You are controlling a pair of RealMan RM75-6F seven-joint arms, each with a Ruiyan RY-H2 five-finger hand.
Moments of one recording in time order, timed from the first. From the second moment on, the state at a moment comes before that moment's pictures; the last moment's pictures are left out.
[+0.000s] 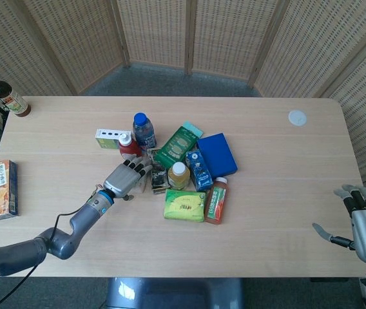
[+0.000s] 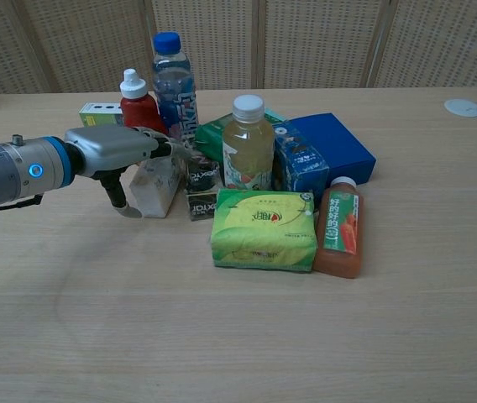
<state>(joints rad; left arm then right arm) -0.85 -1.66 -0.10 -1.16 1.21 0.73 0.32 0.05 -0.94 0.09 -1.97 -1.52 1.58 -0.42</state>
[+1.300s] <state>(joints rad) -0.81 -1.58 -0.15 -1.29 1.32 0.90 0.12 0.06 -0.96 0.10 -1.94 -1.52 1.56 -0.39</state>
